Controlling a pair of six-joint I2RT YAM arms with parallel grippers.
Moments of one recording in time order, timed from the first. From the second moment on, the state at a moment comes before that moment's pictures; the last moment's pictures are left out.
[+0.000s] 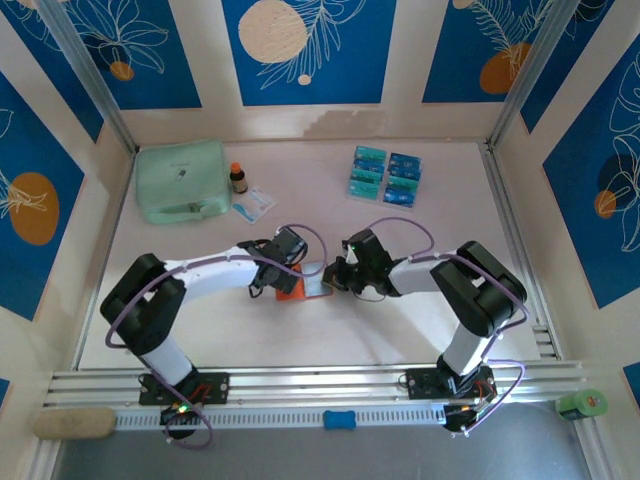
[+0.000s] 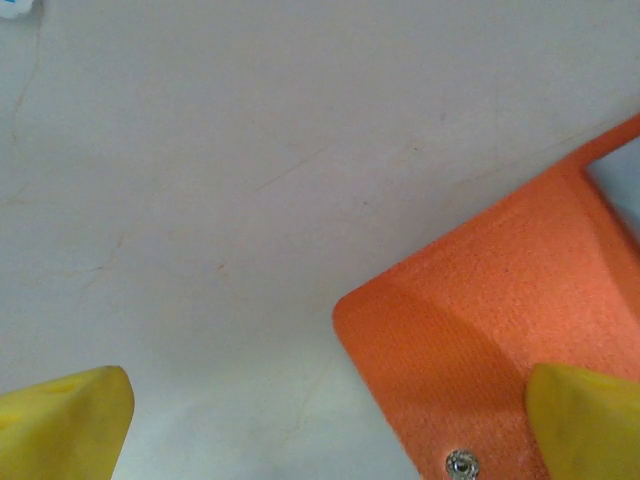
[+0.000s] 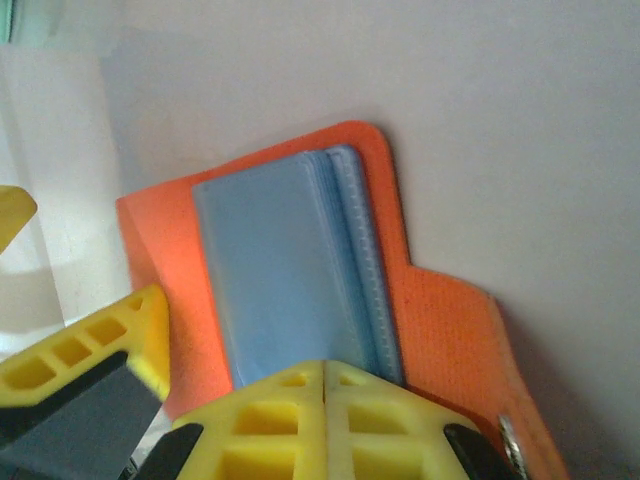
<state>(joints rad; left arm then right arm) -0.76 1.65 0.95 -0.54 -0.39 -0.23 0.63 1.70 0.64 0.24 -0.43 0.98</state>
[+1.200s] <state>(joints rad) -0.76 1.69 0.96 -0.49 -0.43 -0.15 0.58 1.61 0.70 -0.04 -0.31 0.80</state>
